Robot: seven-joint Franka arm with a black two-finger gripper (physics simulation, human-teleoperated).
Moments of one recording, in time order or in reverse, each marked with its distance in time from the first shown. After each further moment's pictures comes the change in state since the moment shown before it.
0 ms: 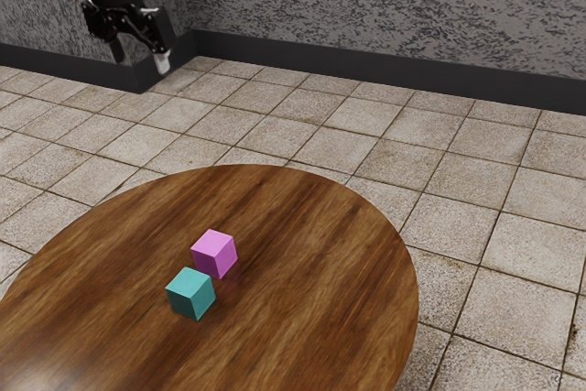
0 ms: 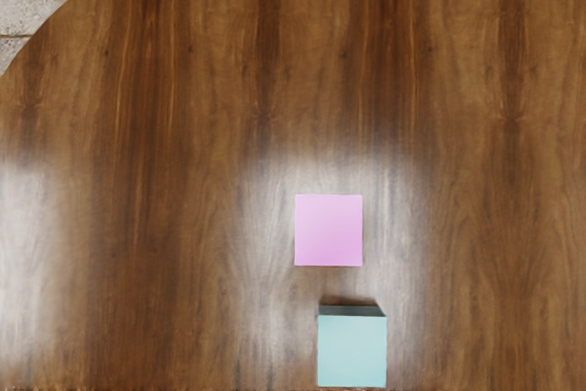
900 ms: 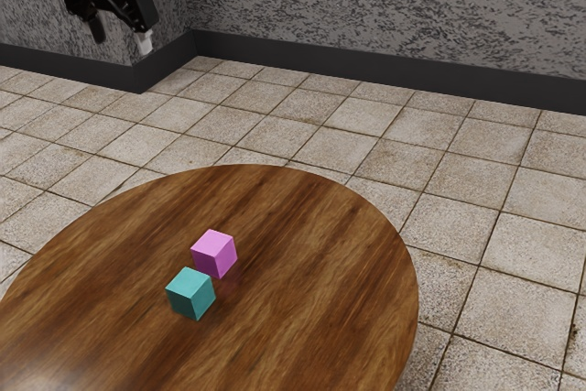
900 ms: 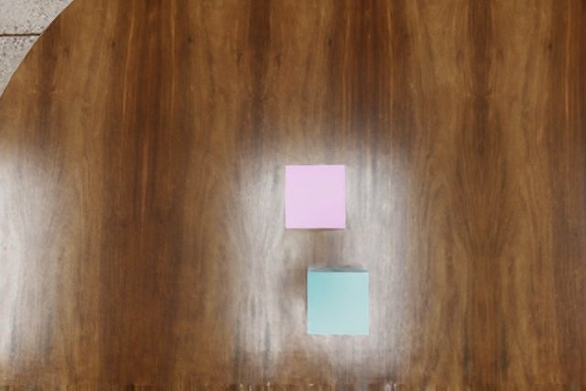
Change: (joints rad) arm 0.006 -0.076 -0.047 -0.012 0.002 -0.097 -0.003
